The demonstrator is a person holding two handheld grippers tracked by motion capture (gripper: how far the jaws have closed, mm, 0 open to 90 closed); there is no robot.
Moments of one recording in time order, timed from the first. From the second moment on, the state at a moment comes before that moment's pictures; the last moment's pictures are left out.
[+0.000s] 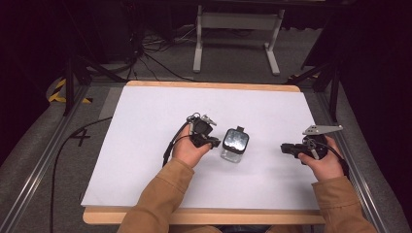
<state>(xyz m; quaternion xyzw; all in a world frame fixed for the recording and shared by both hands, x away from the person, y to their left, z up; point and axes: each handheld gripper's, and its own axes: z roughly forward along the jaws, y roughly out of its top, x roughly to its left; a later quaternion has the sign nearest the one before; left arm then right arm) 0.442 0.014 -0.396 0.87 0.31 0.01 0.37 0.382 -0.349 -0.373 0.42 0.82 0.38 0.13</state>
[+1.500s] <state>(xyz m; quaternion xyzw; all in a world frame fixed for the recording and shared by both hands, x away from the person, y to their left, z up) 0.433 0.020 -0.349 0.87 0.27 -0.01 0.41 0.369 -0.340 -0.367 0.41 0.81 0.41 0.12</state>
